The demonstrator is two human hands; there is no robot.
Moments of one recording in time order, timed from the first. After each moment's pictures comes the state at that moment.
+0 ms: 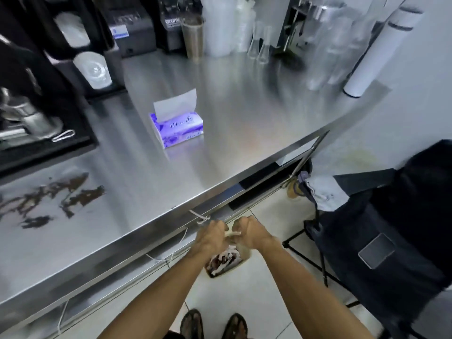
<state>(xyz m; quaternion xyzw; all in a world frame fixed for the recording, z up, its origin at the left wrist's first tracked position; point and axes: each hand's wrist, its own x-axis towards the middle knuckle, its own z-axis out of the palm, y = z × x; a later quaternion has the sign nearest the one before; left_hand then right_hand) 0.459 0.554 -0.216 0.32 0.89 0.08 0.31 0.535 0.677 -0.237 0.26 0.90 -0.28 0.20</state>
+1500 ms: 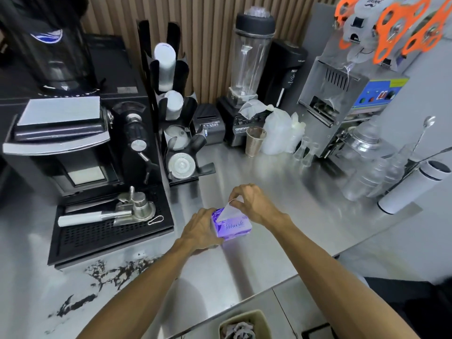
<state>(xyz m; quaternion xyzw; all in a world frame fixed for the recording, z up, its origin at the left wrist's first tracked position) 0.228 0.481 -0.022 0.26 0.90 0.28 0.20 0.276 0.654 0.067 0.03 0.98 -0.19 -0.03</state>
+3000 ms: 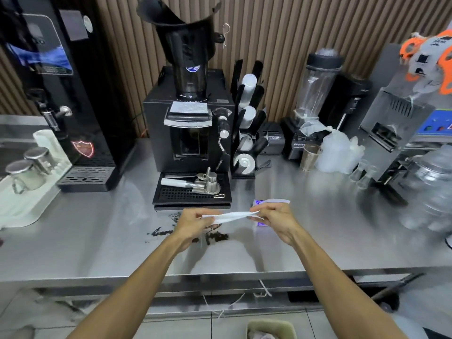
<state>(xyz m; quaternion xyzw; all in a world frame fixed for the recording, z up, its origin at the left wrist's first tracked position) 0.360 0.308 0.059 -0.01 0.73 0.67 0.14 0.372 0.552 0.073 0.14 0.69 -0.71 0.04</state>
